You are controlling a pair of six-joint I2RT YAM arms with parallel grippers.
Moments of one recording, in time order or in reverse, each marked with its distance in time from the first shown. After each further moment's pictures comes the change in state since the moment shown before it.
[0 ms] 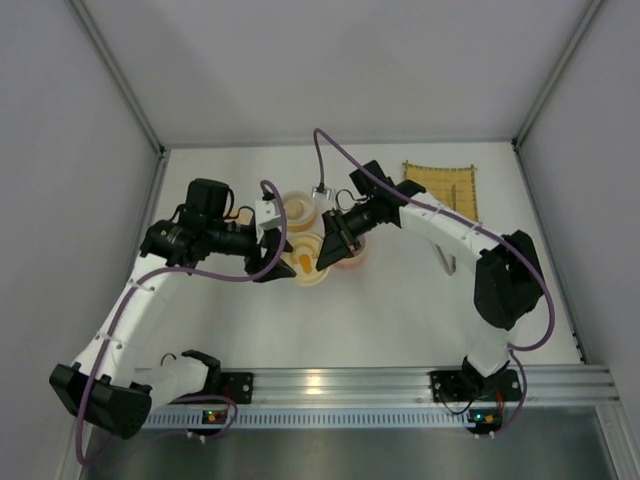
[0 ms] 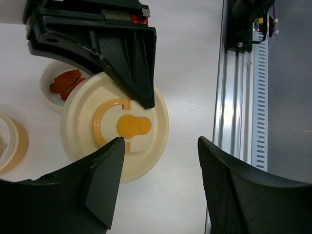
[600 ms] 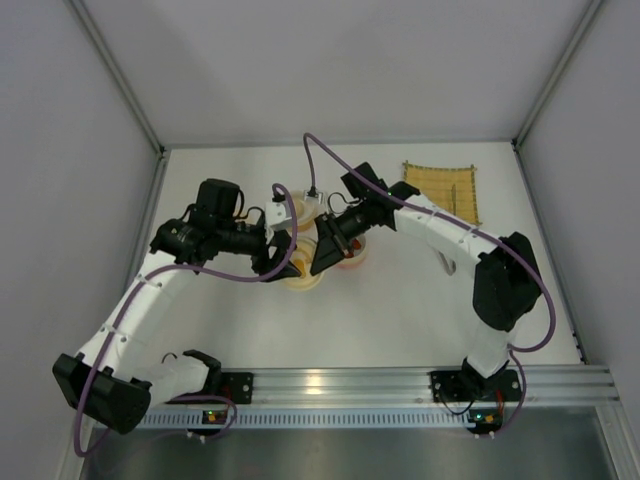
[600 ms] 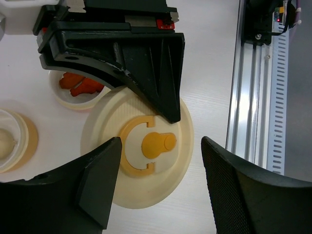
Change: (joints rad) left arm -0.062 0.034 -0.022 0.055 -0.079 -0.002; right arm 0.057 0.000 0.038 0.000 0.019 -0.005
